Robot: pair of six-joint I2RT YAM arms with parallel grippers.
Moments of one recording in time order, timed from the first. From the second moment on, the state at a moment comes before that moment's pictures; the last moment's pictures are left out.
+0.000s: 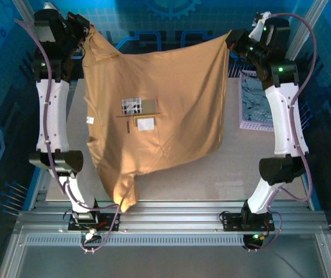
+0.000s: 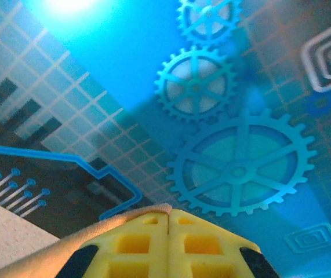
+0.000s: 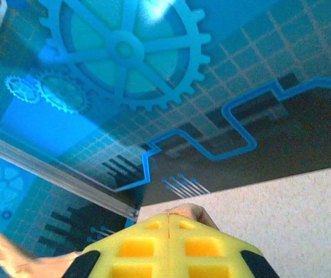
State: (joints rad) left arm 0.09 1.88 2.46 -0.64 0.16 -0.98; right arm 0.09 1.79 2.29 -0.68 -0.33 0.70
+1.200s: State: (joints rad) left arm -0.24 0.91 0.46 -0.57 0.29 -1.39; right arm 0.19 1.85 1.19 -0.69 -0.31 0.76
